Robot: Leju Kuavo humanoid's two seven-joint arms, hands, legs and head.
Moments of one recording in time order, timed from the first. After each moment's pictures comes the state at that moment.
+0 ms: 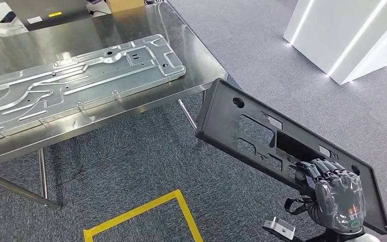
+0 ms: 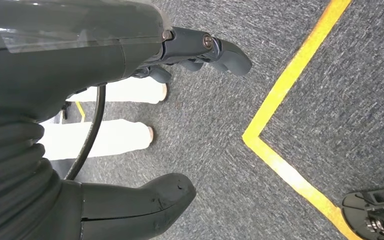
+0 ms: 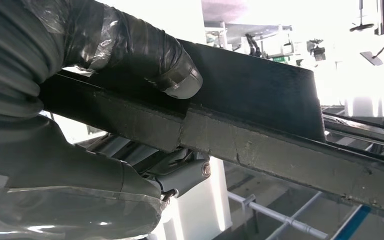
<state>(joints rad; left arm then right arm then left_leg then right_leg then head) 0.02 -0.07 -1.26 0.00 0.85 0.30 0.00 0.20 -0.39 0.11 -2.13 1.19 -0.47 0.03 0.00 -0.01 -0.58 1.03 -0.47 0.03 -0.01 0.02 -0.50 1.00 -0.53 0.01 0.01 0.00</state>
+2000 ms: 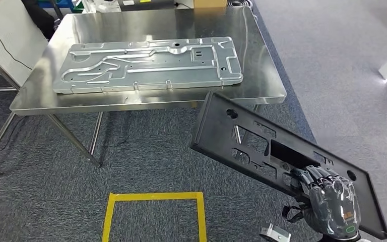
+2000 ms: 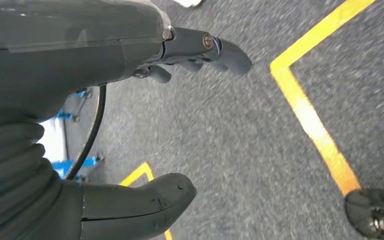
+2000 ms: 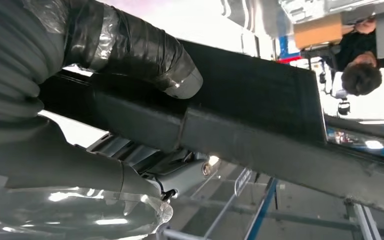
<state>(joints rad) 0.01 -0.07 -1.26 0.00 0.84 0.29 0.03 0.23 -0.39 0.13 -2.12 1.22 -0.47 0.03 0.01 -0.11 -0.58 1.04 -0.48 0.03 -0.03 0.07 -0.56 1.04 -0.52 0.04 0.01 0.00</state>
